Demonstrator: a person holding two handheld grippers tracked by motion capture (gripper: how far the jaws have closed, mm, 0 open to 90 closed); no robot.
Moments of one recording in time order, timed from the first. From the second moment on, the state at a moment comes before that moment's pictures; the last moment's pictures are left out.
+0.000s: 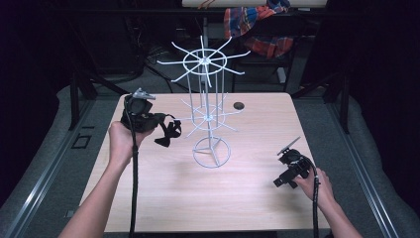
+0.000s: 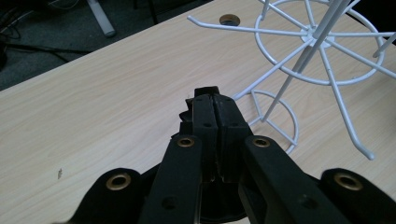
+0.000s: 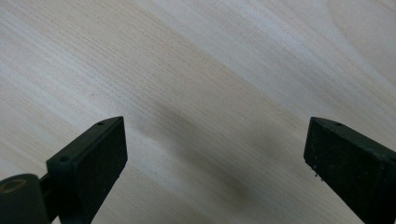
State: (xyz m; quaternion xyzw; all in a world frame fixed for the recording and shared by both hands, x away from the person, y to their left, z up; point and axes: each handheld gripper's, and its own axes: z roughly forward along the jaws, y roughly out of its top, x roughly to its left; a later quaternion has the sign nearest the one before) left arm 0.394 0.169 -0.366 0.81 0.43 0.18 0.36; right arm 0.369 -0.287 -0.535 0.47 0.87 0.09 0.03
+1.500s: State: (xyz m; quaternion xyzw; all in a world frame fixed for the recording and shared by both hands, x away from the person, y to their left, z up) left arm 0.399 0.135 -0.379 0.82 0.40 0.17 0.39; right arm 0.368 -0.289 -0.535 0.48 0.87 0.09 0.03
